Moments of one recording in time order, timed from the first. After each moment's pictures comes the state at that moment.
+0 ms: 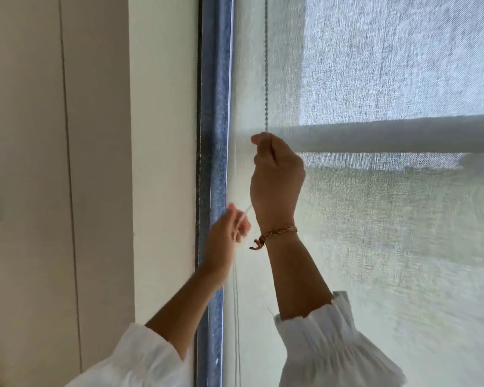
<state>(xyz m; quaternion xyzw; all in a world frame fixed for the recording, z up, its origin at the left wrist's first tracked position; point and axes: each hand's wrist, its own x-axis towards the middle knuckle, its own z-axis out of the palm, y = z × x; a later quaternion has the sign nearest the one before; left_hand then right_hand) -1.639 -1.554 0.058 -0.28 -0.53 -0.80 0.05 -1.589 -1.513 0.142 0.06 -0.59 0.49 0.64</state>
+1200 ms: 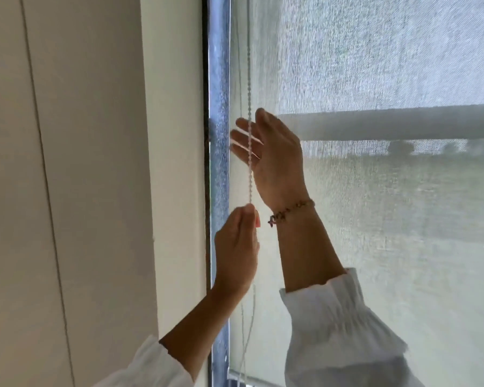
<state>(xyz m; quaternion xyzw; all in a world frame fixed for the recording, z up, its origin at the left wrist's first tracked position) -1.690 -1.621 0.037 -0.38 -0.49 -0.78 0.10 -1.651 -1.584 0.157 0.15 -0.53 0.72 0.42</state>
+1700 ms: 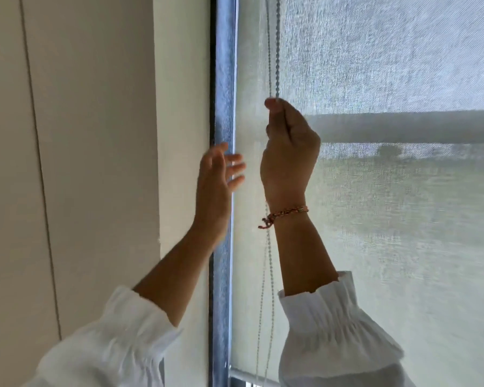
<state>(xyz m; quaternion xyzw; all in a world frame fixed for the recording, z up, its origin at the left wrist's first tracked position) -1.740 -1.647 0.108 -0.41 -0.43 -0.80 0.07 -1.685 -1.598 0.155 0.06 -0.53 0.45 0.72</state>
